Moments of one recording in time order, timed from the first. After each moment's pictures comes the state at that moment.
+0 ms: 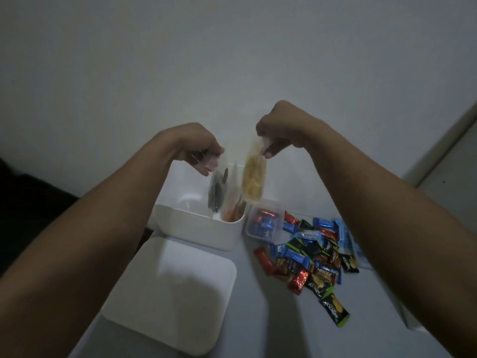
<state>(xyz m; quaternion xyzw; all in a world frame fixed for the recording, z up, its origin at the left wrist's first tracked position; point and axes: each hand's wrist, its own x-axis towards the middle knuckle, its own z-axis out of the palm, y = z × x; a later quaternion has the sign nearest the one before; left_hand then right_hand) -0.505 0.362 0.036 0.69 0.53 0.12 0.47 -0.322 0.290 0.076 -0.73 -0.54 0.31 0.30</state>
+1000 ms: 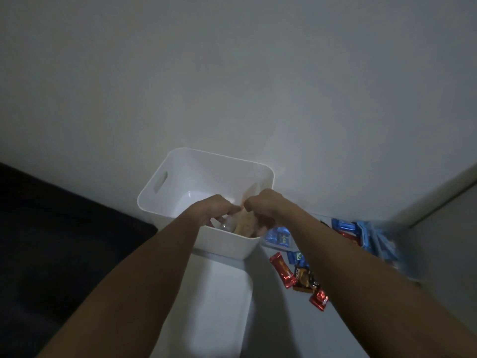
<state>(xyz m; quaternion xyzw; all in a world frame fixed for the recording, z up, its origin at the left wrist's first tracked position) -0.505 0.422 -0.160 0.60 0.57 0.00 0.56 -0.373 0.356 -0.112 -0.80 -0.39 0.43 0.16</state>
